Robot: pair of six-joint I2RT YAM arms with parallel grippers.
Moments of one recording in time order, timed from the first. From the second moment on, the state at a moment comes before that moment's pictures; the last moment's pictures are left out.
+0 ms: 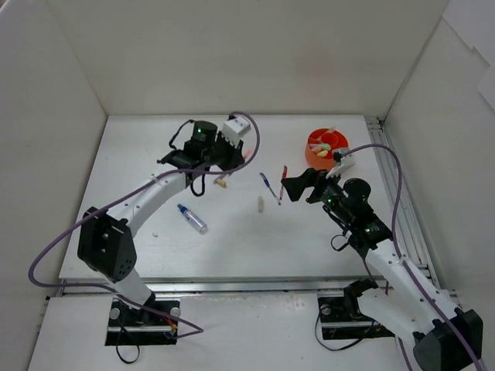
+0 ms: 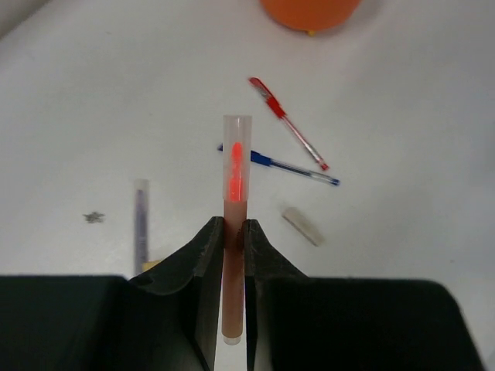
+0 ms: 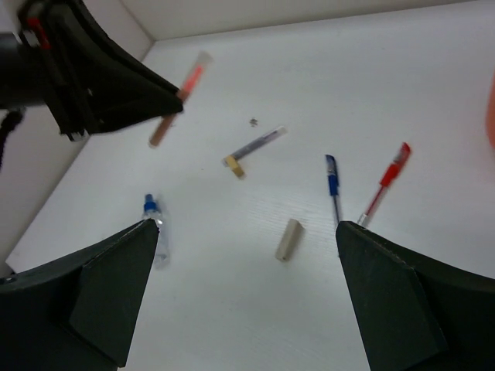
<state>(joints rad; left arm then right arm) -0.50 1.67 1.49 -0.31 0.32 0.12 0.36 0.84 0.63 0.07 -0.17 0.43</state>
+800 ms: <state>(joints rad) -0.75 1.59 1.28 -0.17 0.32 0.01 0.51 1.15 0.61 0.37 0.05 0.75</state>
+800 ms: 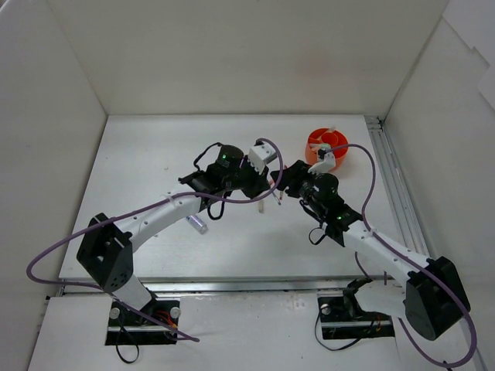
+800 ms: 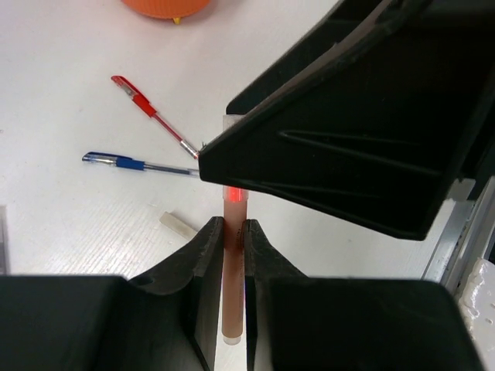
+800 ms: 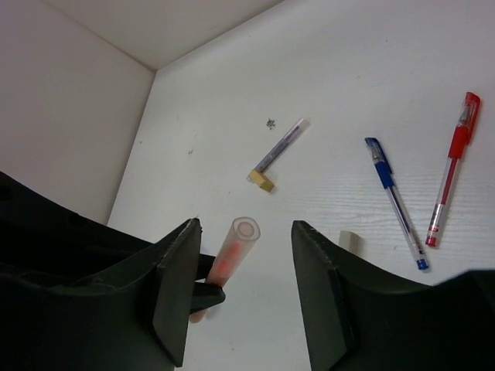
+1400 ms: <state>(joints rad) -0.75 1.59 1.28 -0.13 0.29 0.01 0.54 1.16 0.62 0.38 0.11 0.70</state>
